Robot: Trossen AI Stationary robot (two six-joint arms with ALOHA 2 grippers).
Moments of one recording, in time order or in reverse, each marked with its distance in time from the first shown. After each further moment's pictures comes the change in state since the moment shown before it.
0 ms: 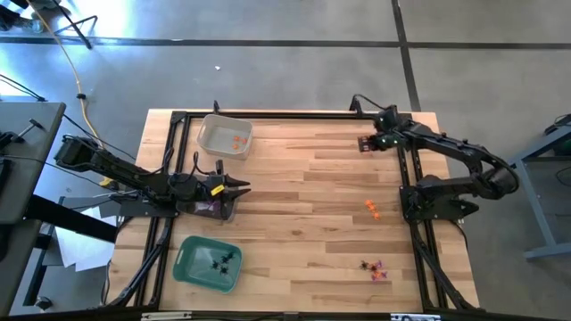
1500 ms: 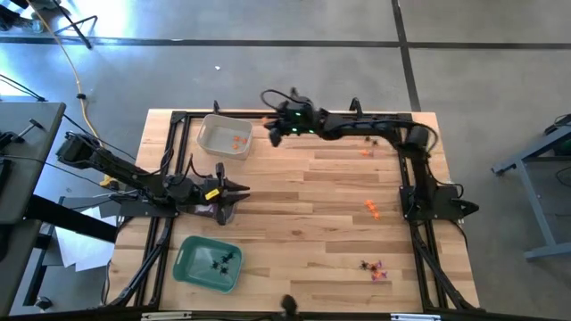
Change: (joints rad) left arm -0.084 -0.017 0.031 0.027 -0.015 0.010; right arm 0.486 0.882 0.897 0.600 -0.109 -0.129
